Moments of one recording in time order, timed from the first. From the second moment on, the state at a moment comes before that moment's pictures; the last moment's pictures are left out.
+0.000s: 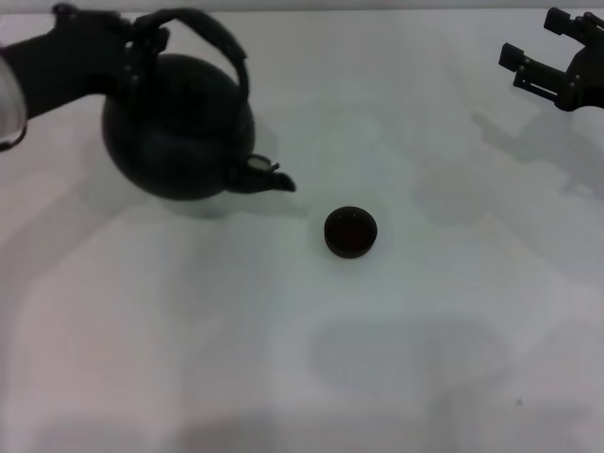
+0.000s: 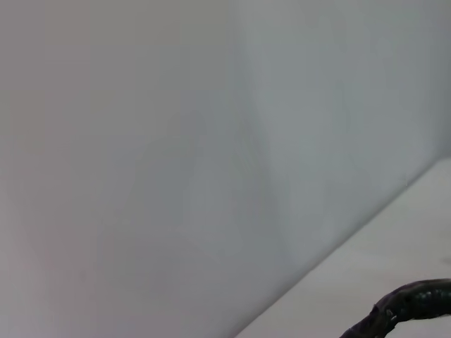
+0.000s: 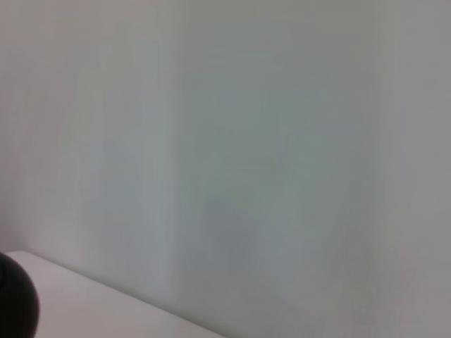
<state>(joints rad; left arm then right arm) -0.11 -2.07 1.42 1.39 1.73 0.84 -1.62 0.38 2.01 -0.90 -0.51 1.78 1.24 -2.15</state>
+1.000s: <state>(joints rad) -0.22 -2.07 1.08 0.67 1.34 1.22 -1.09 0.39 2.01 -0.91 -0.51 1.77 1.24 -2.11</state>
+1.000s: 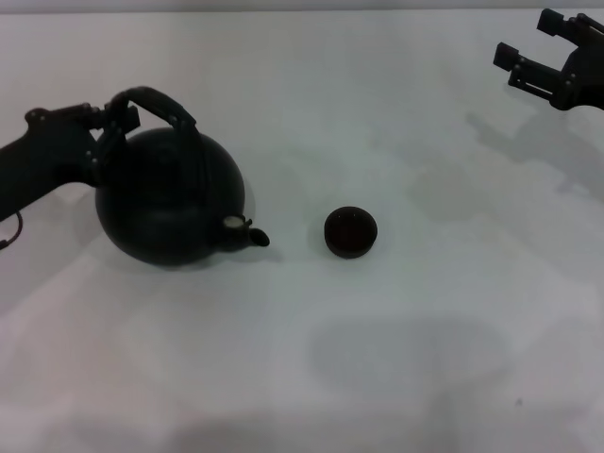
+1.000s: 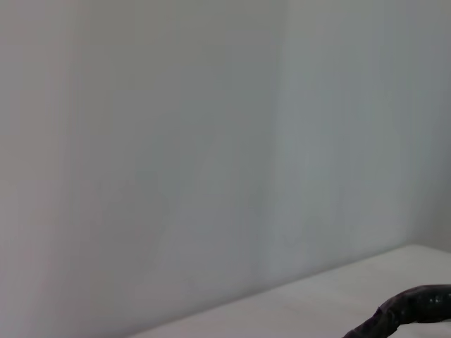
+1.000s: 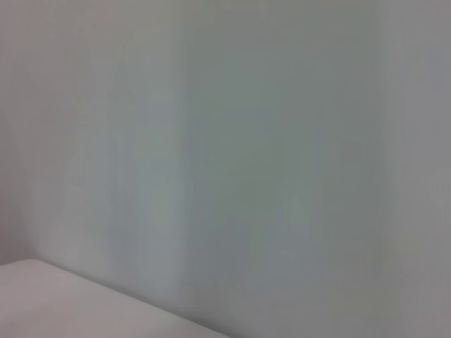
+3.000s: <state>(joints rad) -0.22 -2.07 1.08 0.56 1.31 1.20 -0.92 0.39 2.01 -0.92 -0.50 1.77 1.24 -2.10</state>
